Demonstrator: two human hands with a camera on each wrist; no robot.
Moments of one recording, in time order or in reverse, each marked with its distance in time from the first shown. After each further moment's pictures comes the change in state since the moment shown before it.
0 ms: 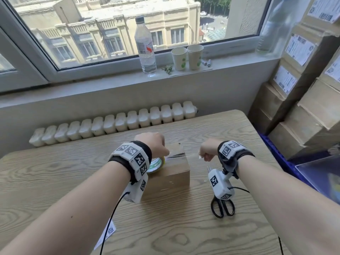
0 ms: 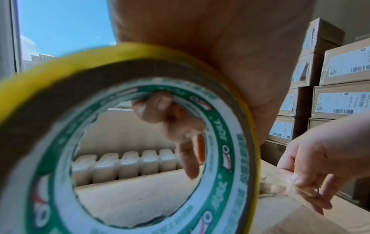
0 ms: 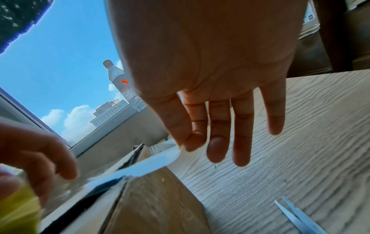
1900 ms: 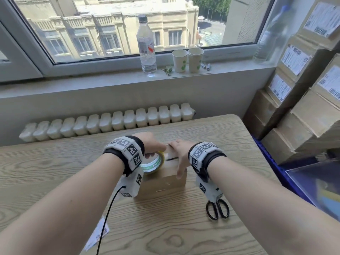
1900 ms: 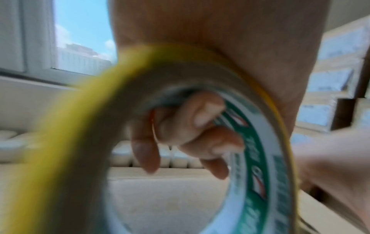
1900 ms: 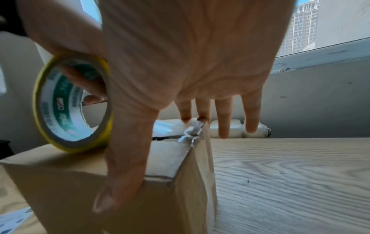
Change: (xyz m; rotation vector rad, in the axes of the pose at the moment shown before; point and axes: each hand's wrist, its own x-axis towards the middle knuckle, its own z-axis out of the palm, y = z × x) left_hand 0.009 -0.021 -0.002 -0.312 -0.120 -0.061; right_hand -0.025 -0.055 0.027 -0.753 0.032 -0.369
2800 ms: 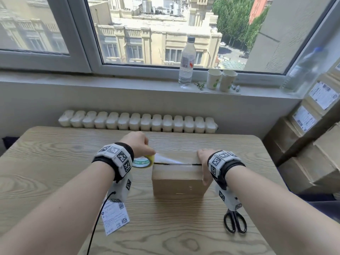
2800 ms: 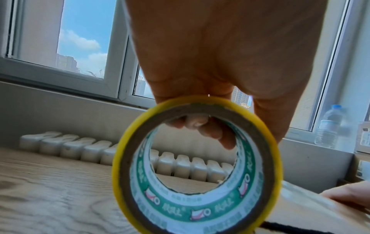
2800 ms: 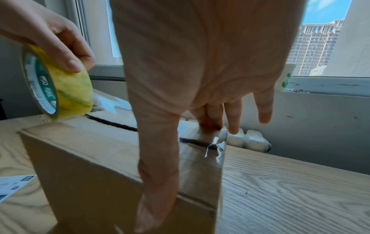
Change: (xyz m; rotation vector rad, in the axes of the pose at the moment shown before) left_hand -0.041 -0.133 -0.004 -0.144 0.324 0.016; right_hand -0.003 -0.043 0.004 -0.285 0.014 0.224
